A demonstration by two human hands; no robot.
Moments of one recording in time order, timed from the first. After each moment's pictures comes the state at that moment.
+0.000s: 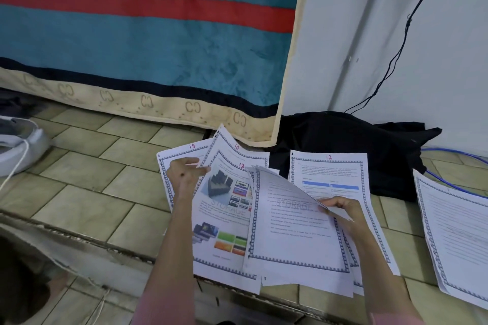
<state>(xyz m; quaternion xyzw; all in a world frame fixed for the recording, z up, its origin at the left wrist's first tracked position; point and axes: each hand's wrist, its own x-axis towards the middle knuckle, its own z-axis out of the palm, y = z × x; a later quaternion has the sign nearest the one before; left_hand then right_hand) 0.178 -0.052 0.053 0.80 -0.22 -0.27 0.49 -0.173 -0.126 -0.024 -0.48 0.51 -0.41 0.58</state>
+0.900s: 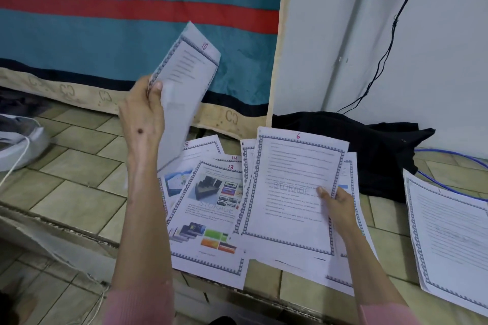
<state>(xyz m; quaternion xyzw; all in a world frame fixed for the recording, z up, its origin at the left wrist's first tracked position) 0.172 -0.029 0.185 0.71 -0.42 0.11 0.56 -0.178 -0.123 -0.010 -0.50 0.55 -0.45 0.50</state>
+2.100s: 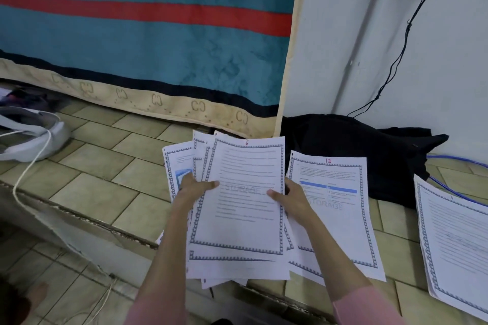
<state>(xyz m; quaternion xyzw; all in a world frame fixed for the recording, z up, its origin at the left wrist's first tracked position) 0.151 -0.018 0.035 0.72 -0.24 -0.43 0.50 -0.081 -0.102 0.006 -0.62 0.45 -0.29 0.57</state>
